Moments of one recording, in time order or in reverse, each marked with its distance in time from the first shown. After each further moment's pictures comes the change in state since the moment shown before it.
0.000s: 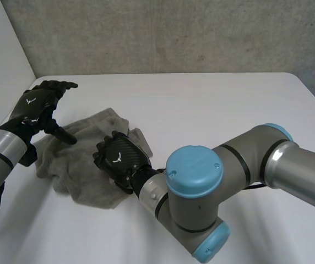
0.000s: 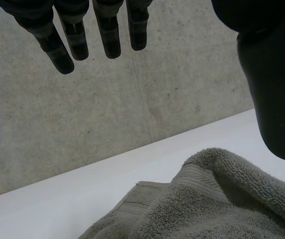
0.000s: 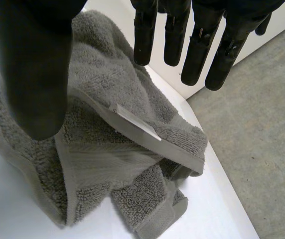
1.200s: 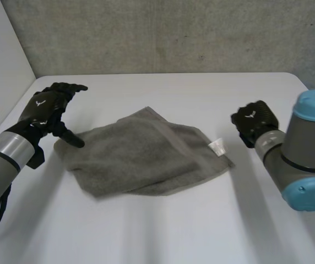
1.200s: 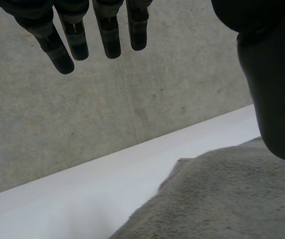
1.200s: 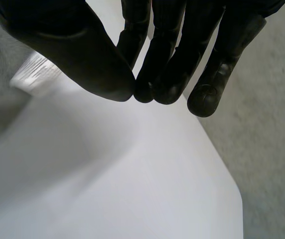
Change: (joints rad) left arm -0.044 0.000 -0.004 -0.008 0.007 0.006; right arm -0.547 -0.256 0.258 0.106 0.205 -0.058; left_hand 0.000 0.000 0.000 0.000 0.000; right_hand 0.936 0.913 0.924 0.941 0.961
